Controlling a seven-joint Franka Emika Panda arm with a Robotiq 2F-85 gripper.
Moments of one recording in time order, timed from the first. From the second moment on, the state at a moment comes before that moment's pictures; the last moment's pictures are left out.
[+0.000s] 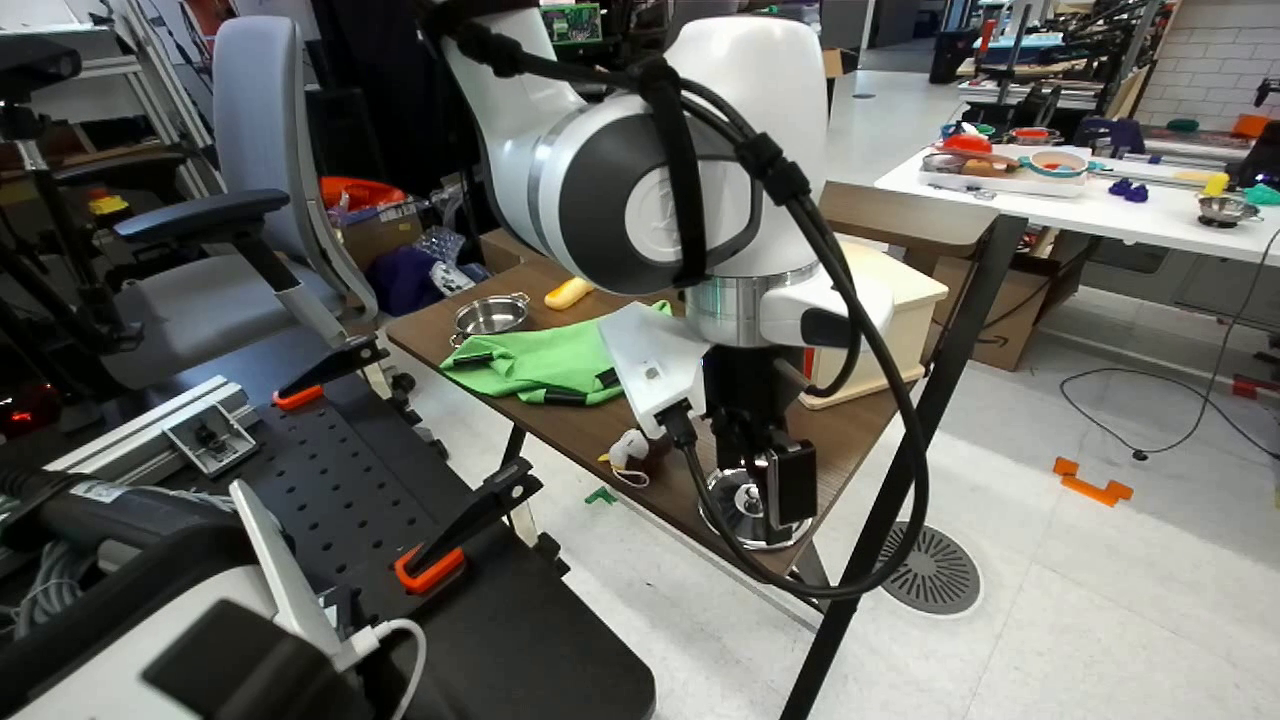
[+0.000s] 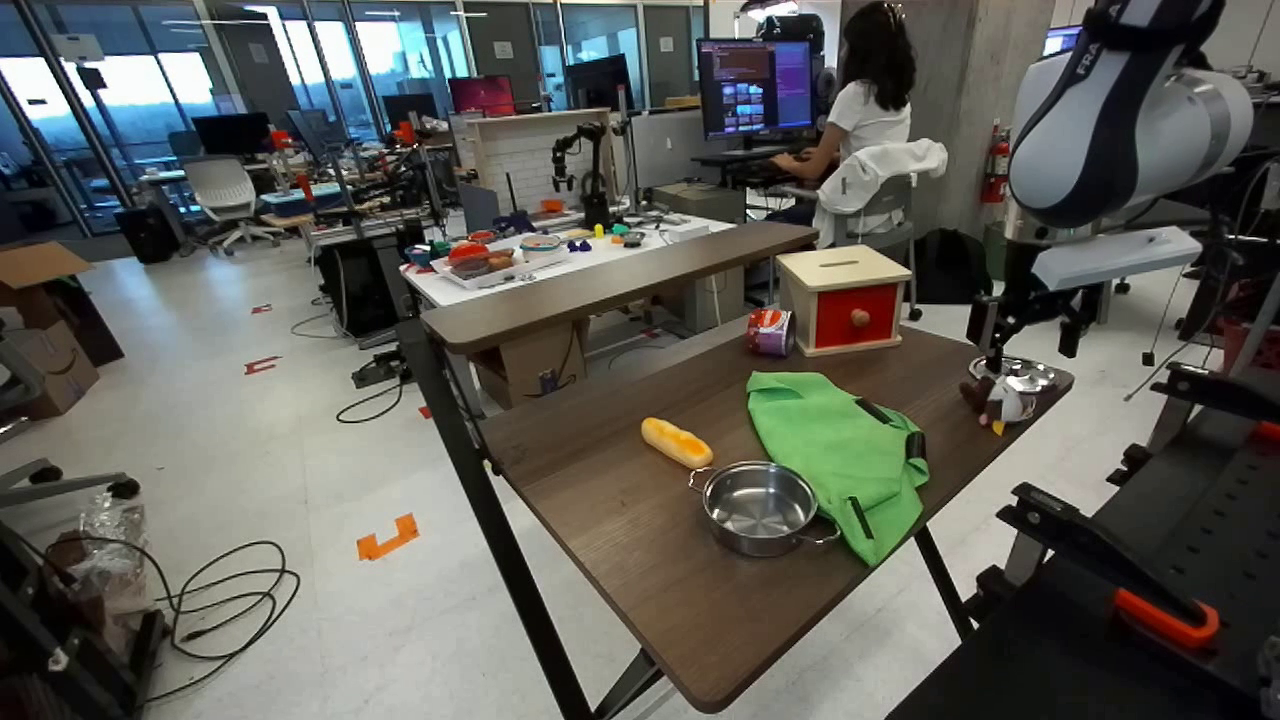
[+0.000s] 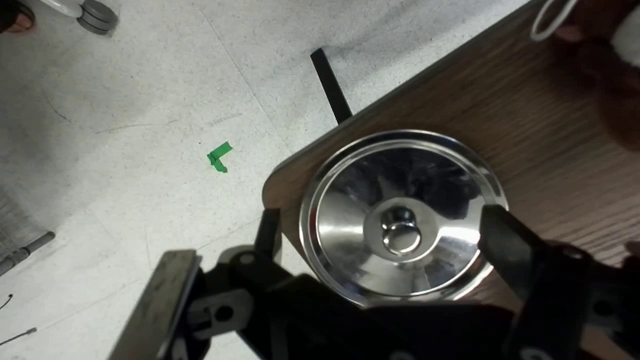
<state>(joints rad) -0.15 0.75 -0.20 -2.09 -0.05 2.83 0.23</state>
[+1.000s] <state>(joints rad) -0.15 0.78 -0.20 -2.04 -0.05 2.83 0.19</state>
